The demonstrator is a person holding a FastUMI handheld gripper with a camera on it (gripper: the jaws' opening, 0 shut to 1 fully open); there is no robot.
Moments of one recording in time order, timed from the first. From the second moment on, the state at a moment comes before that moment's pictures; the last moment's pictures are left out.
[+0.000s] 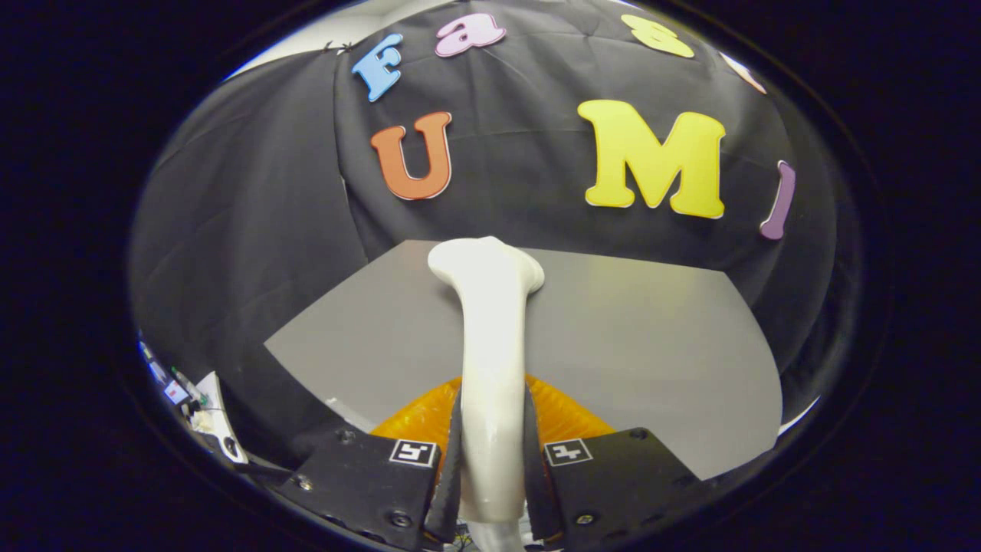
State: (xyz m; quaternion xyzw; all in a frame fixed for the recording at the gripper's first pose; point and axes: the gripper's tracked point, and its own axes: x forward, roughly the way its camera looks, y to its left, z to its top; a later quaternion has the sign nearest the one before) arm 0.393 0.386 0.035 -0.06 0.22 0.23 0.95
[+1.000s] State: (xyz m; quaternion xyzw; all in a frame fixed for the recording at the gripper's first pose) arm 0.170 0.057 0.162 0.03 0.07 0.05 1.00
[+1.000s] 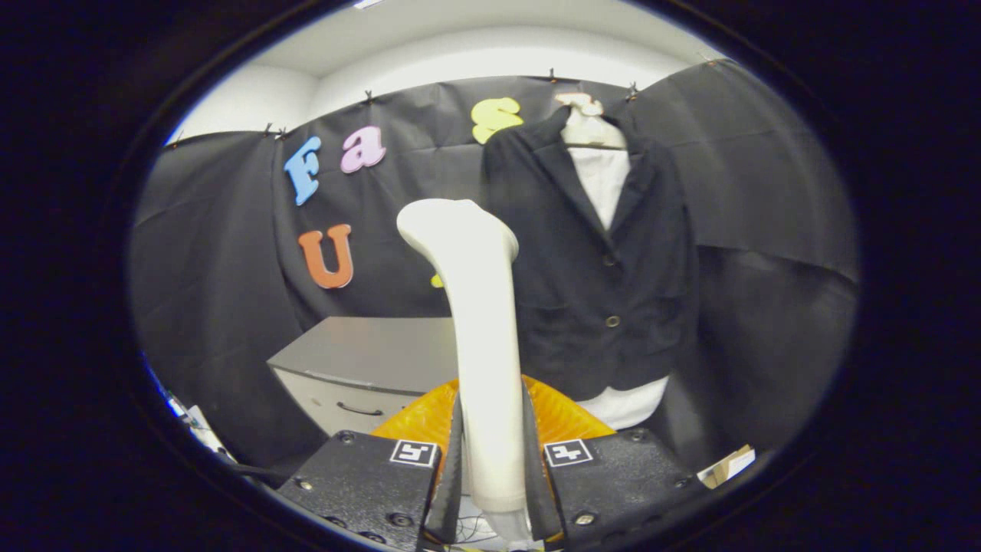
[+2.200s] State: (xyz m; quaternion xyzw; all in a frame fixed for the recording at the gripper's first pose) arm 0.299 -0.025 0.314 0.04 -0.05 0.02 1.00
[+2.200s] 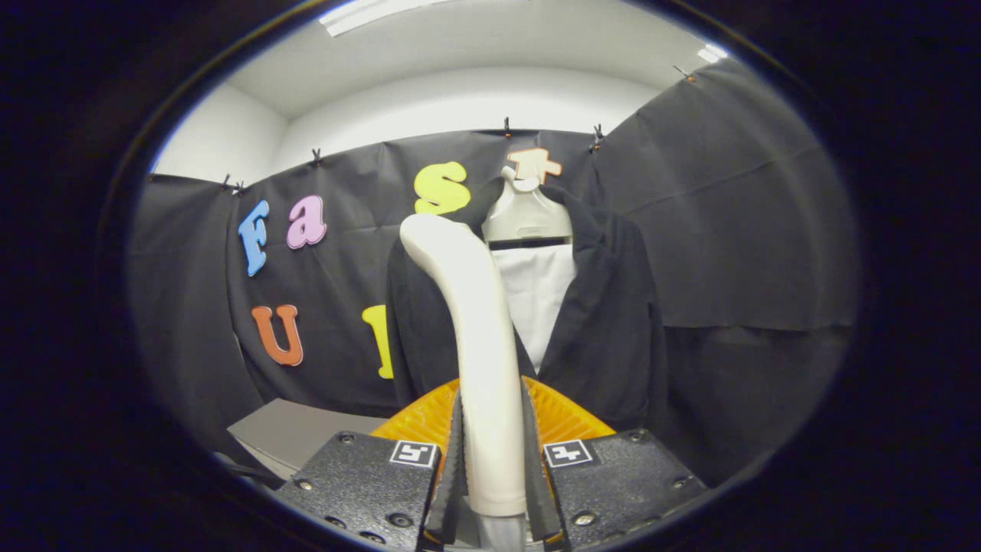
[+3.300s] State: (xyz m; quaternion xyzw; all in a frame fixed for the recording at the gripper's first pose) arm 0.339 -0.060 0.200 0.01 0.05 -0.03 1.00
